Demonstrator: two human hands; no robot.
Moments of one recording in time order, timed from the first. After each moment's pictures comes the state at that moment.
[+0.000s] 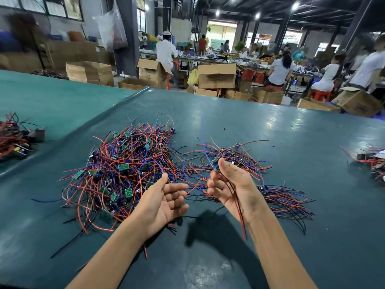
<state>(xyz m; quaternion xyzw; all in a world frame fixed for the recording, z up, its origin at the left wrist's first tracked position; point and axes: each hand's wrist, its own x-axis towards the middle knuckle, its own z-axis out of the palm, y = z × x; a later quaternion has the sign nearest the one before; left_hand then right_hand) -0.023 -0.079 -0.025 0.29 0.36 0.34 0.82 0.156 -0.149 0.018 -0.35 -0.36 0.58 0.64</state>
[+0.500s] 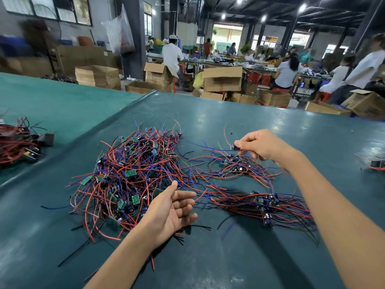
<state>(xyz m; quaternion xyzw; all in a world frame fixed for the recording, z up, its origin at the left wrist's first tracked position) -0.022 -0.079 -0.026 0.29 0.37 0.34 0.82 0.263 -0.060 0.086 -0.72 -0.57 0.23 0.33</state>
